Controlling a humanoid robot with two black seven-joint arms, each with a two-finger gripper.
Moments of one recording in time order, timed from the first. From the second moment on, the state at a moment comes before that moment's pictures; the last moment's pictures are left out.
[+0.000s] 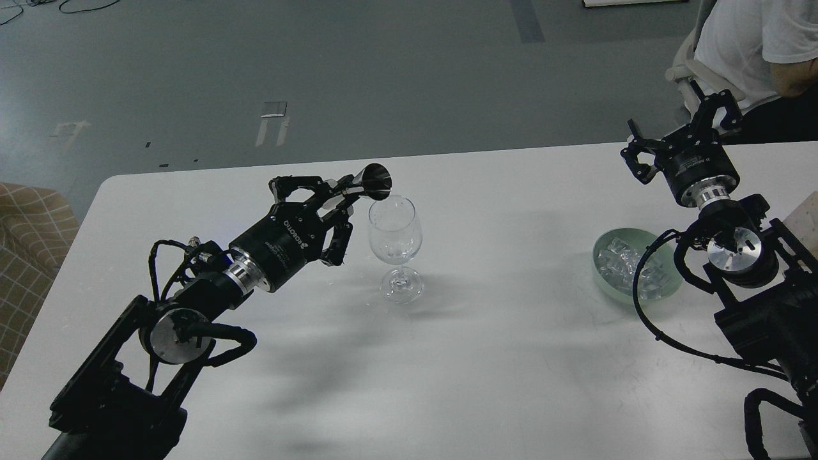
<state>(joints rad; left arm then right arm) -0.22 0.25 -1.19 -1.53 0.37 -0.18 0.26 0.56 -0.19 1.35 0.71 -0.27 0.32 0.16</state>
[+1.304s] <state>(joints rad) -0.29 0.31 -1.19 -1.56 0.65 -0.19 0.31 0.55 -0.20 1.34 0.71 -0.27 0.32 0.16</state>
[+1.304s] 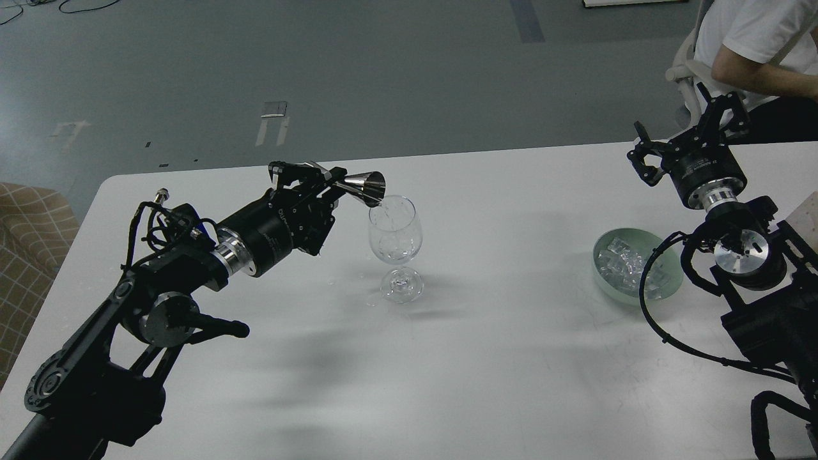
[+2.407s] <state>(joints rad) -0.32 0.34 -1.19 -1.67 0.91 -0.20 0.37 0.55 -0.21 1.35 0.71 -0.26 0.34 0.16</state>
